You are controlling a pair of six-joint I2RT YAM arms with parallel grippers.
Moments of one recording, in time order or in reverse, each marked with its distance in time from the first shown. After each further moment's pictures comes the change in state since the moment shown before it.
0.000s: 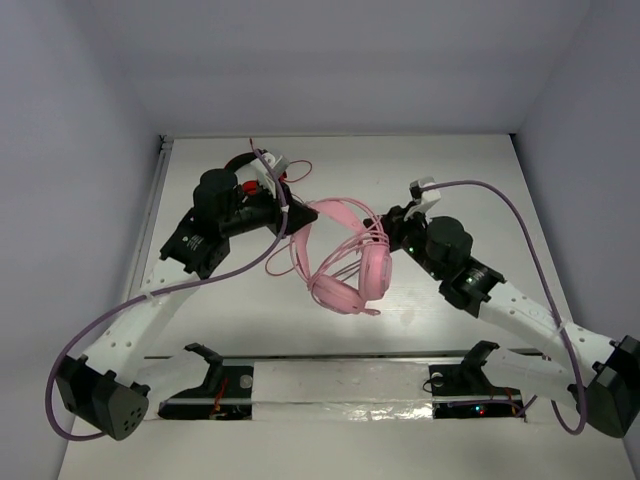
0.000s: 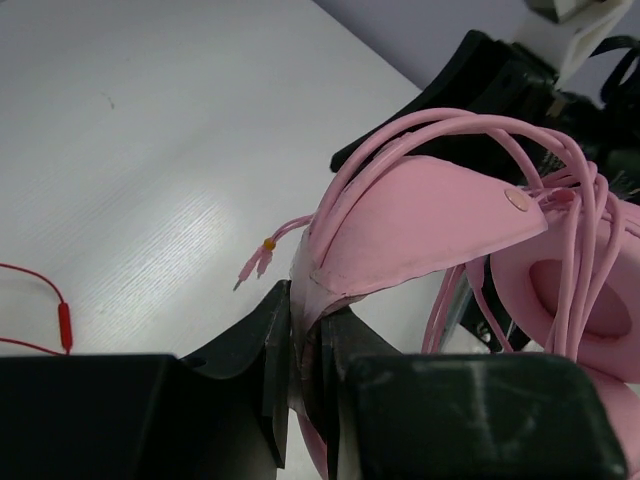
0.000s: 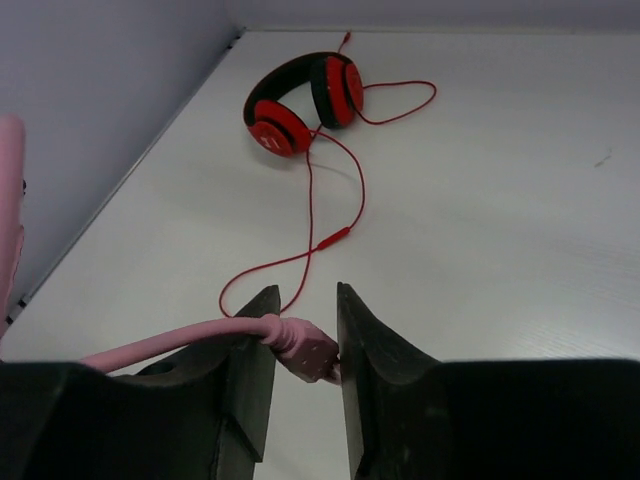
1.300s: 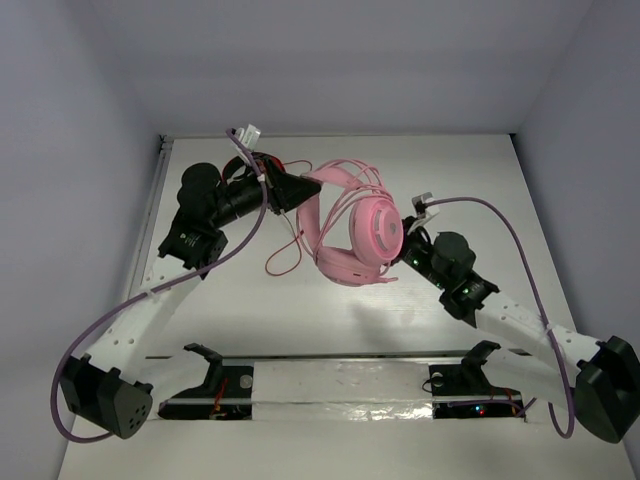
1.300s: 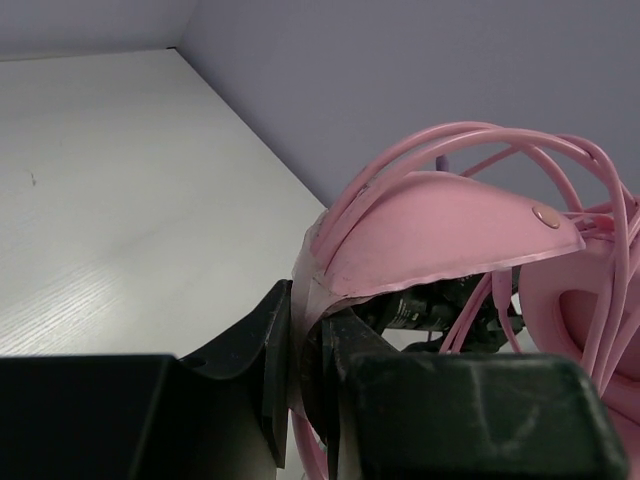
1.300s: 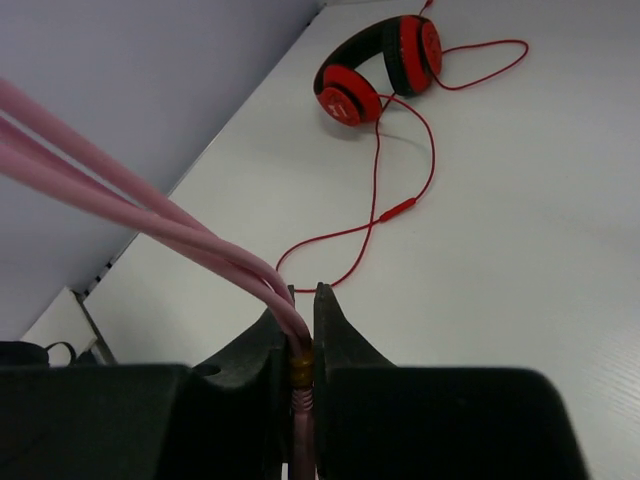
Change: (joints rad) left arm 0.057 0.011 0.000 0.325 0.028 -0.449; right arm -0.071 -0.008 -0.222 0.288 -0.243 0.123
